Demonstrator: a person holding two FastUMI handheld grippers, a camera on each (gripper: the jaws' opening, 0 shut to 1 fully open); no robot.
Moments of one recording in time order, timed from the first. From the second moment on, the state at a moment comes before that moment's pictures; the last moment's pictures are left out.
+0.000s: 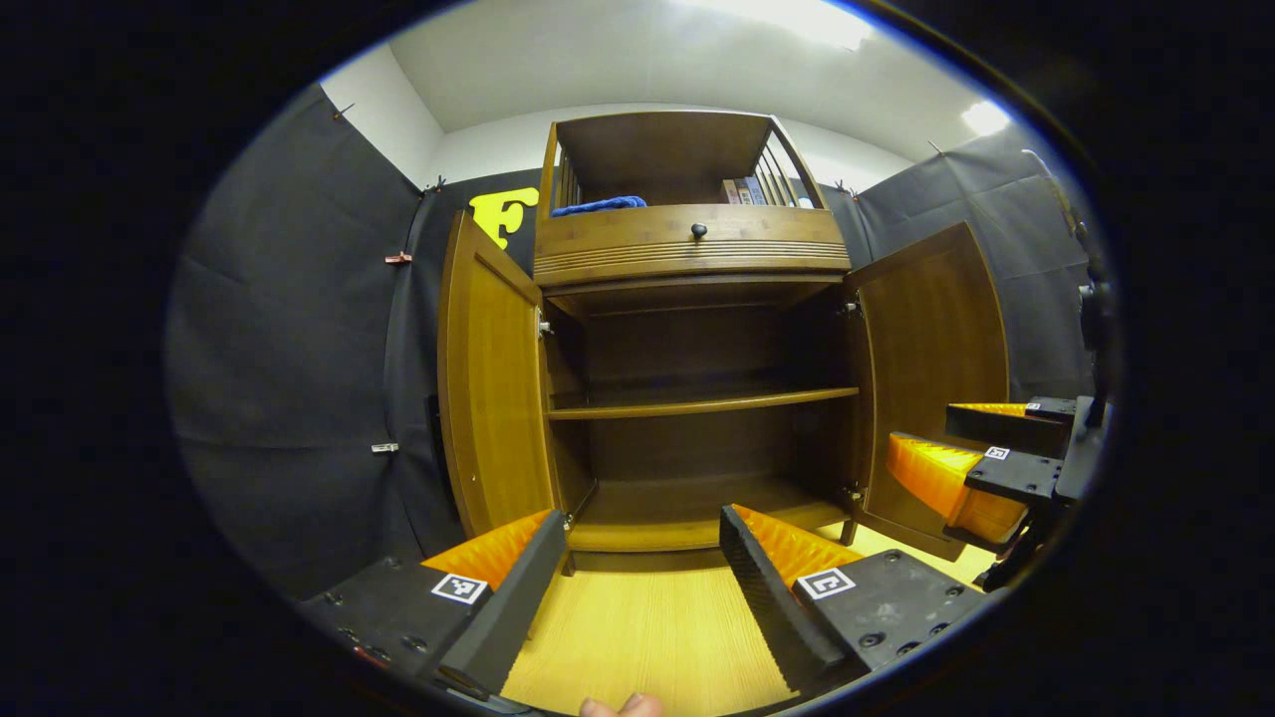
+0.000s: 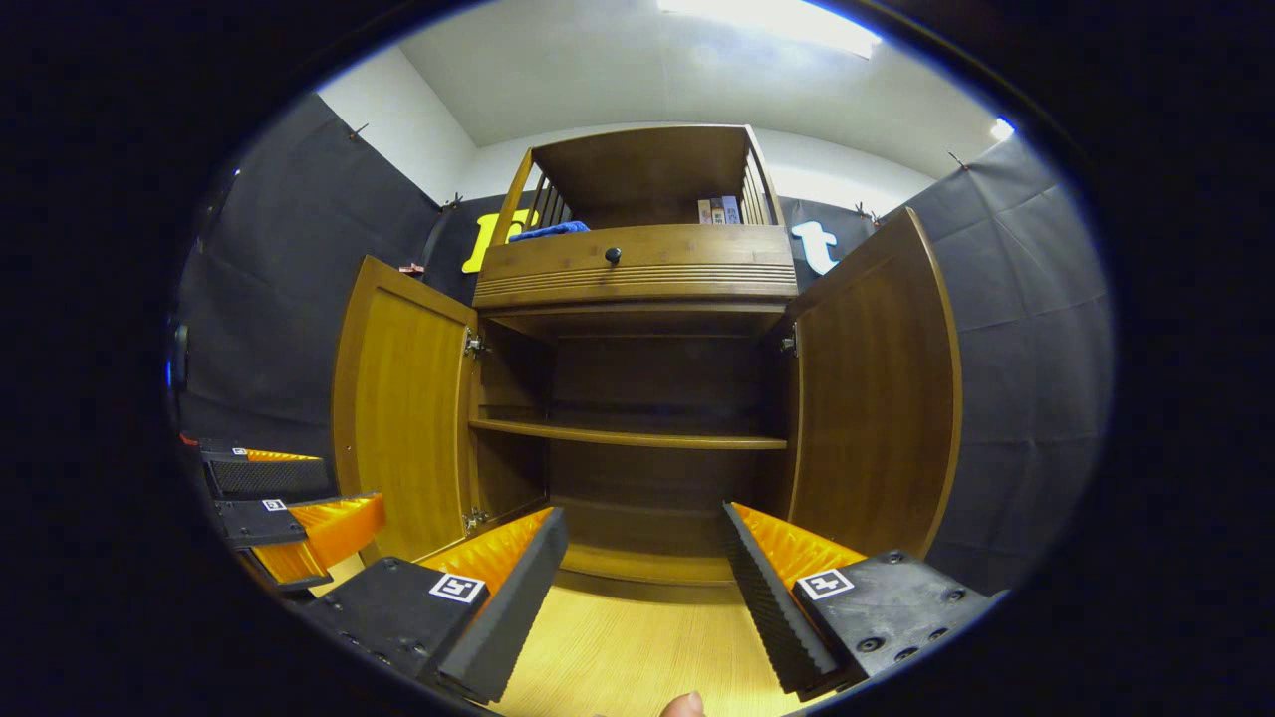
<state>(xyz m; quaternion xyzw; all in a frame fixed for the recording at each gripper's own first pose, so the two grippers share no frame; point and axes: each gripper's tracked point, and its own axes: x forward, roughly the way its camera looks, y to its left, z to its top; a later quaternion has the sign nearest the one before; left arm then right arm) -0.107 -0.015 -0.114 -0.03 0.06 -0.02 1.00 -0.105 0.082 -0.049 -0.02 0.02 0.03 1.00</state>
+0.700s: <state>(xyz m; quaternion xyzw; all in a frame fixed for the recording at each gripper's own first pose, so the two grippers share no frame) -0.110 -0.018 -0.113 -0.03 0.06 -0.02 1.00 -0.107 0.077 -0.049 -0.02 0.02 0.02 1.00</state>
